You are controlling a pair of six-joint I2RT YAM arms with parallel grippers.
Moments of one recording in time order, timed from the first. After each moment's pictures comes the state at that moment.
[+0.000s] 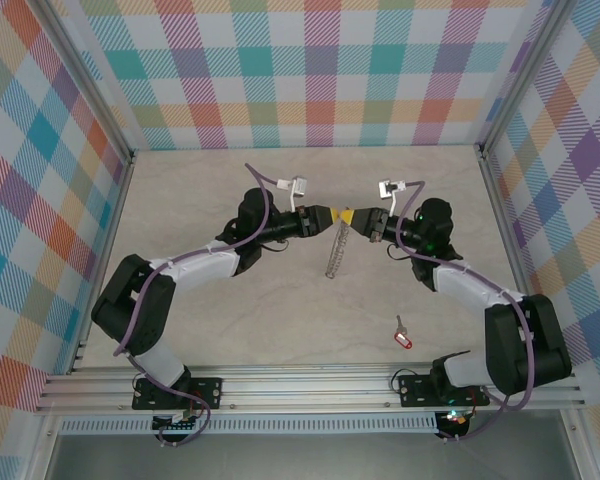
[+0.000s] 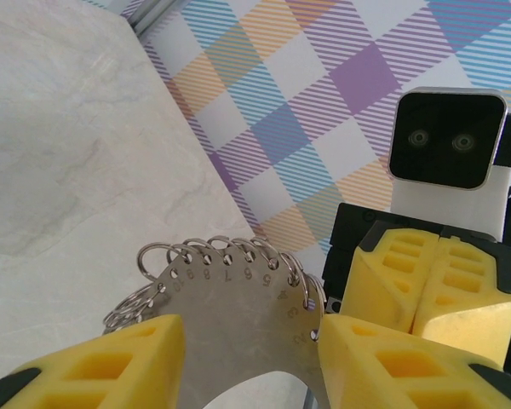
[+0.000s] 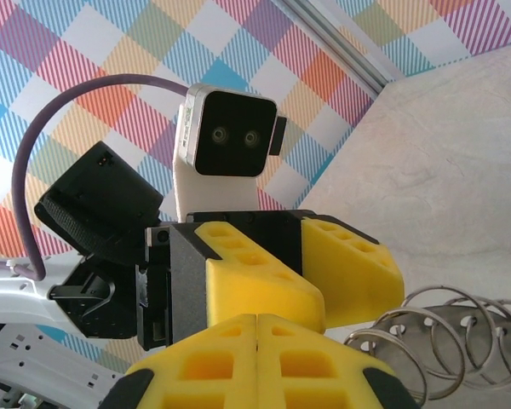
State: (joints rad) left arm -0.61 1.66 0.99 0.52 0.58 -0.83; right arm 0.28 1.36 0.66 0.72 -0.93 0.86
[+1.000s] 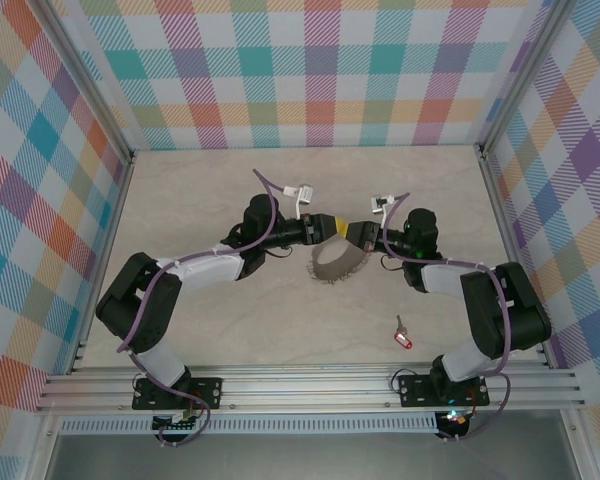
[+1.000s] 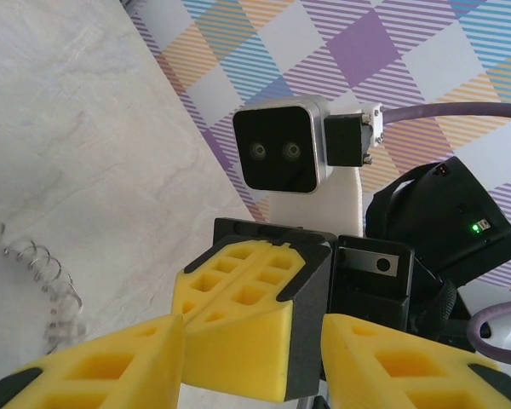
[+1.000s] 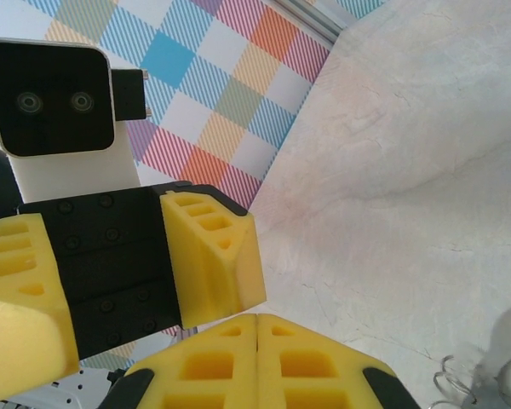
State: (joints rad) left arm -0.64 1.68 0.96 0.55 0.60 -0.82; right arm 0.28 1.56 0.58 0.87 -0.93 0.89
